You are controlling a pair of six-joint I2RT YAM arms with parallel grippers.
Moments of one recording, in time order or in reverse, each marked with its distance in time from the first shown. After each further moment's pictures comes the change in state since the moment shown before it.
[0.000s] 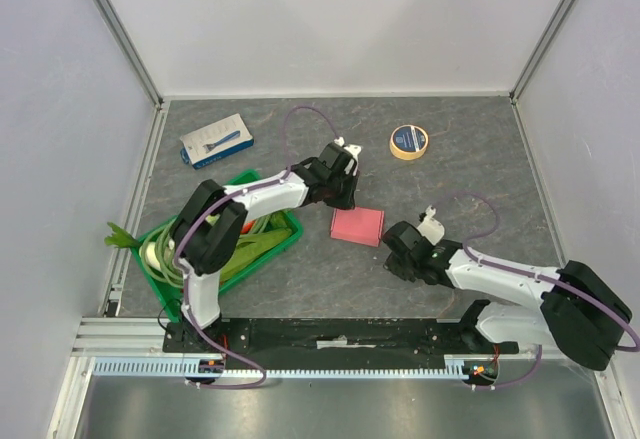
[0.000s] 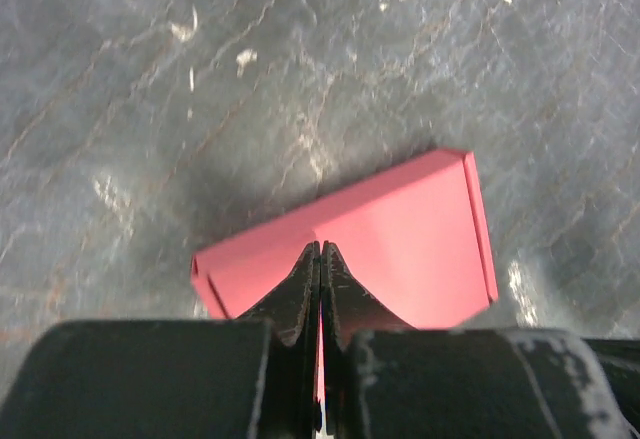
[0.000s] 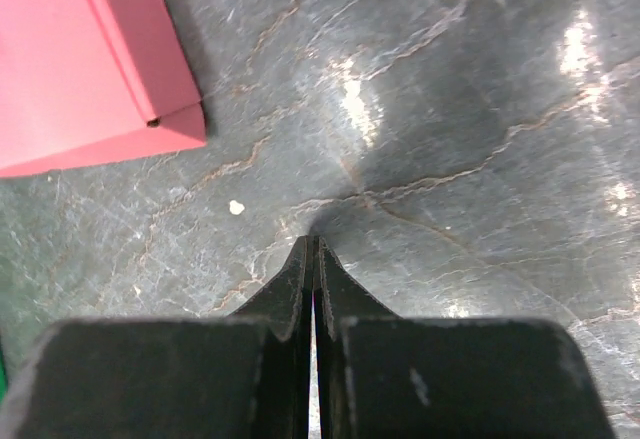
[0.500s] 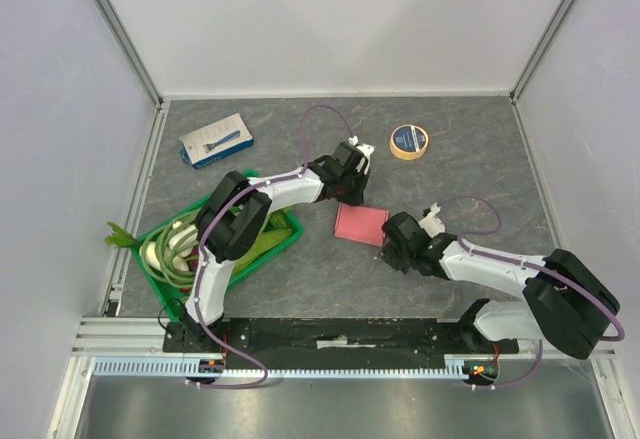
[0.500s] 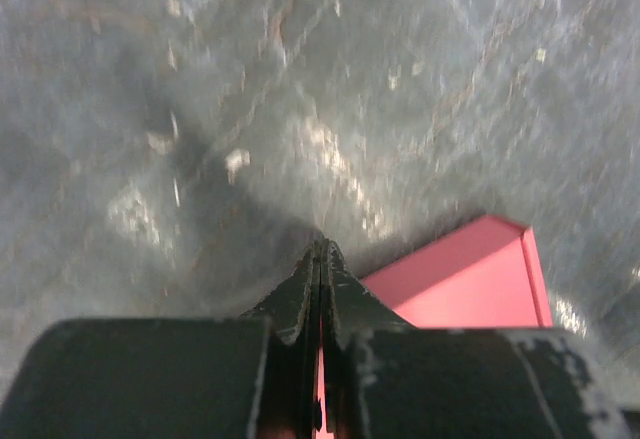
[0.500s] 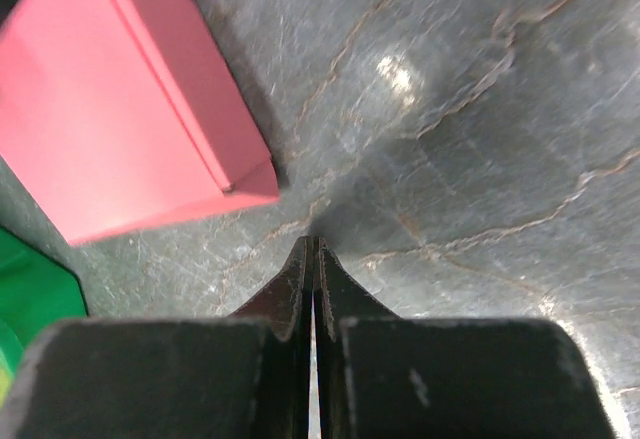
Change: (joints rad) left arm -0.003 0.237 0.200 0.042 -0.007 0.089; right arm -0.063 0.077 0.016 0.100 -0.021 0.153
